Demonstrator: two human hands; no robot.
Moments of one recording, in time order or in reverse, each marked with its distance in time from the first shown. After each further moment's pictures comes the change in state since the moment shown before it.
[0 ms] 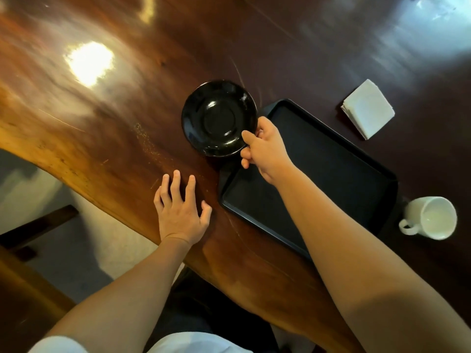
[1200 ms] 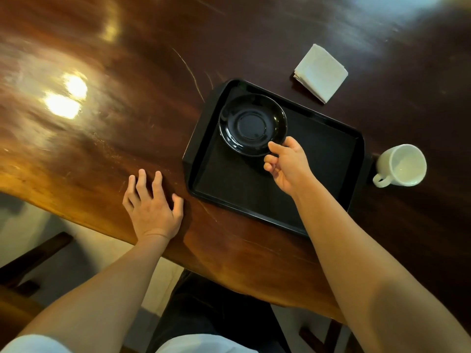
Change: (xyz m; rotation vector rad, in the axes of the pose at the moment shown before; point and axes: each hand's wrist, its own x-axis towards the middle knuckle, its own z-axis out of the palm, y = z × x) left_hand -0.002 0.003 0.001 -0.006 0.057 -0.008; right_hand -0.060 0.065 -0.103 0.560 0.287 0.168
